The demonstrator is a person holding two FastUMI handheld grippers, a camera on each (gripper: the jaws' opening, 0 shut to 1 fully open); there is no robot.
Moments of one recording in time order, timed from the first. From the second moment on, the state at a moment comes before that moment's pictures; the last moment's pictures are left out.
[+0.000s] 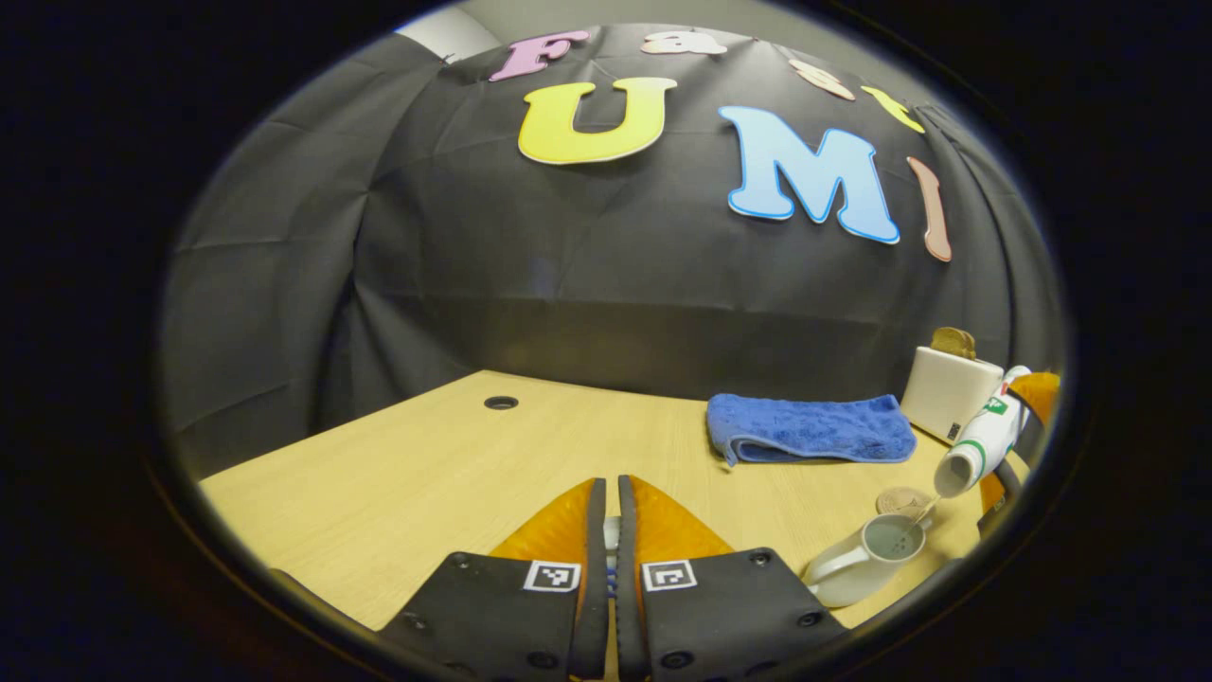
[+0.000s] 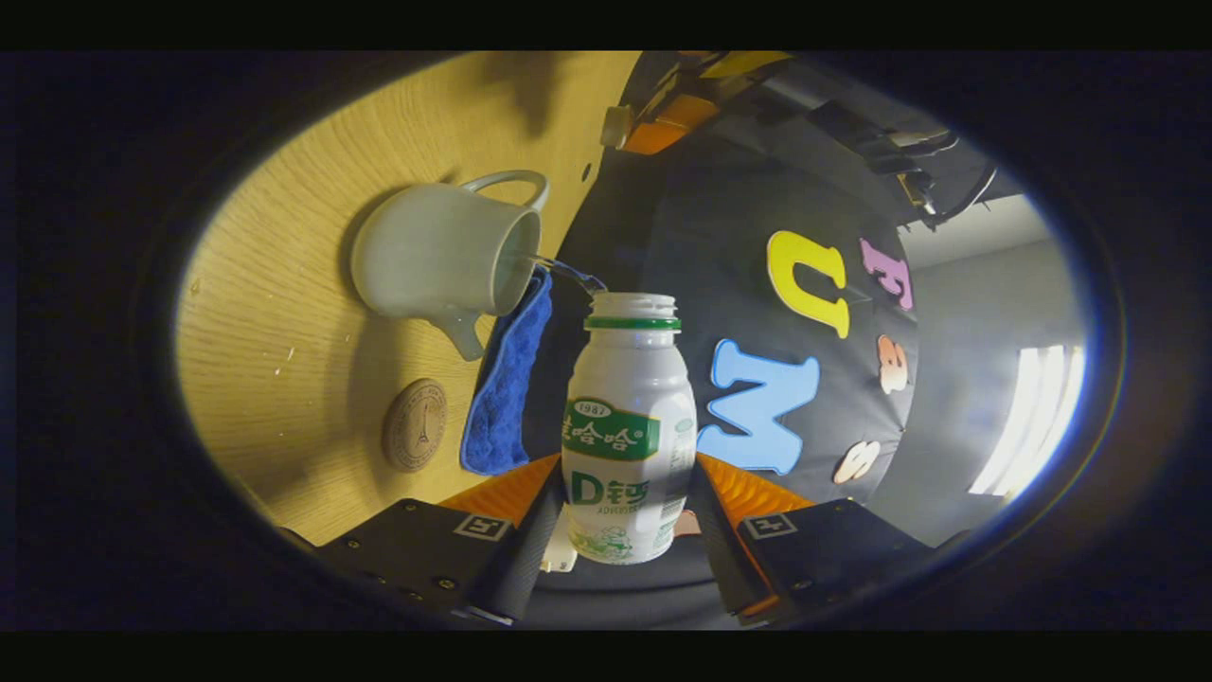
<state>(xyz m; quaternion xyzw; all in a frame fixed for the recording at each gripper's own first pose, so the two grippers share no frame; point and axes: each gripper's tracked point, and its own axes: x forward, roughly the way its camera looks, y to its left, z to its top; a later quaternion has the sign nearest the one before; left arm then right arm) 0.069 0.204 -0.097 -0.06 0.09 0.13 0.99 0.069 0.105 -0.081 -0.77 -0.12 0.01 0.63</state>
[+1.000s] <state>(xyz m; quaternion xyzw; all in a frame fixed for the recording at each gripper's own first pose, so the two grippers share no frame) 0.069 0.204 -0.099 -0.06 0.09 0.13 0.99 0.073 0.105 -0.077 -0.79 -0.13 0.01 0.60</state>
